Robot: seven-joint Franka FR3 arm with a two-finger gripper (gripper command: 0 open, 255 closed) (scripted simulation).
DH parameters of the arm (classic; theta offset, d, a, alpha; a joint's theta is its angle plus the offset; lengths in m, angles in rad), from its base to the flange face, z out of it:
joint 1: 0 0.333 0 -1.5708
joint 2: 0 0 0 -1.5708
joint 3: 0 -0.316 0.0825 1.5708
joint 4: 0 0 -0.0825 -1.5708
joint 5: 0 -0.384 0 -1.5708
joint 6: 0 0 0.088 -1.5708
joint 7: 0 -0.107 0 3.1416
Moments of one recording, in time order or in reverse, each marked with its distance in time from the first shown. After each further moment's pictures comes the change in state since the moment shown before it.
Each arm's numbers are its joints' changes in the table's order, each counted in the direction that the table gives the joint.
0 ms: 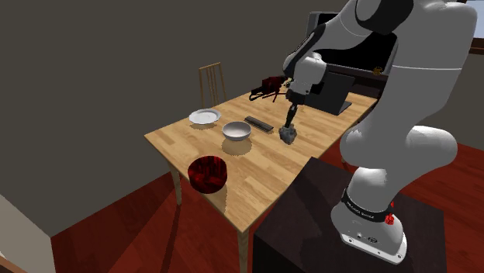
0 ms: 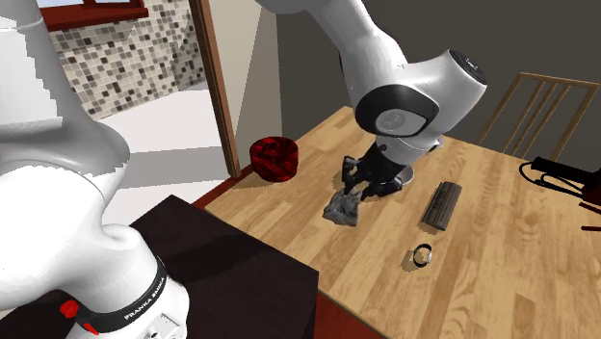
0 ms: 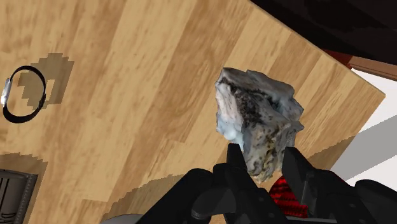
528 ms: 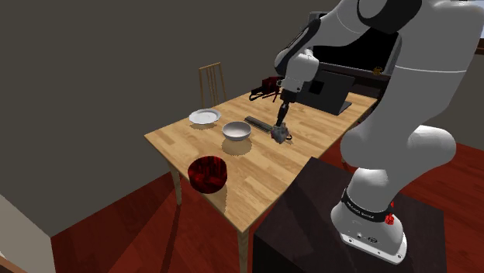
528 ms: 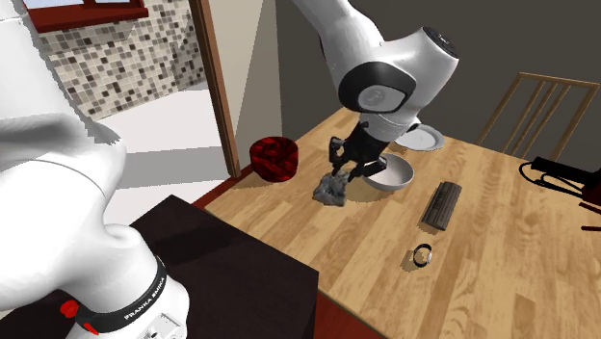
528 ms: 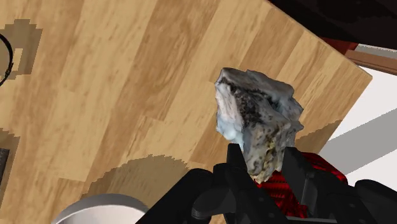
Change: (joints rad) arm 0.051 -0.055 -0.048 0.020 -0.030 -0.007 -0.085
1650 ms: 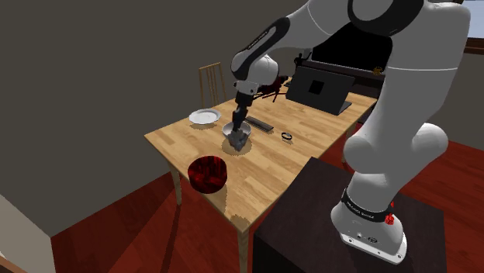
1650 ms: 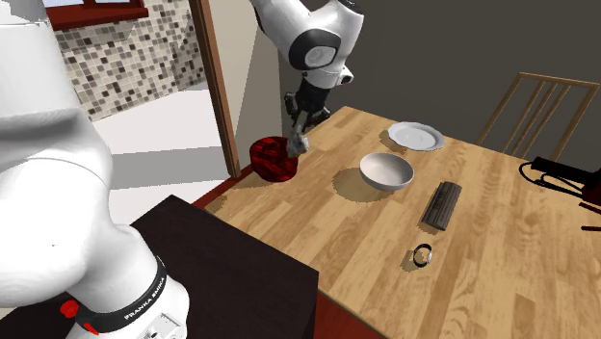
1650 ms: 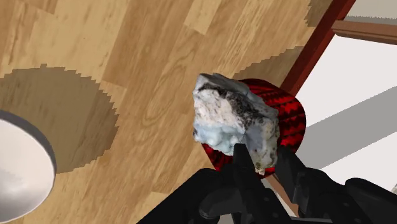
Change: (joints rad) arm 0.244 0.057 -0.195 -0.093 -0.027 0.109 -0.405
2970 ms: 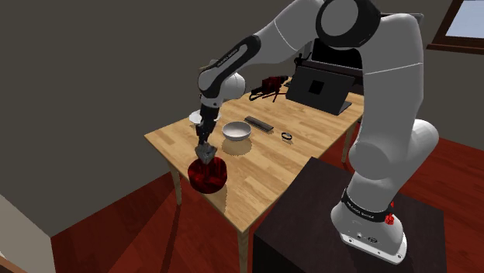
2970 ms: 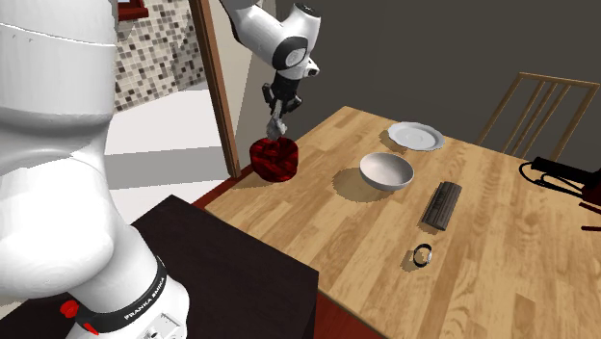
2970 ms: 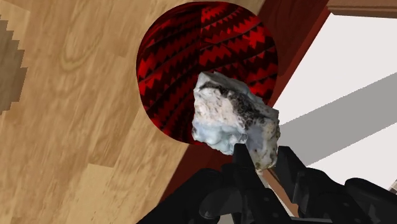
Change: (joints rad) arm 0.234 0.260 -0.041 -0.224 0.156 0.123 -0.329
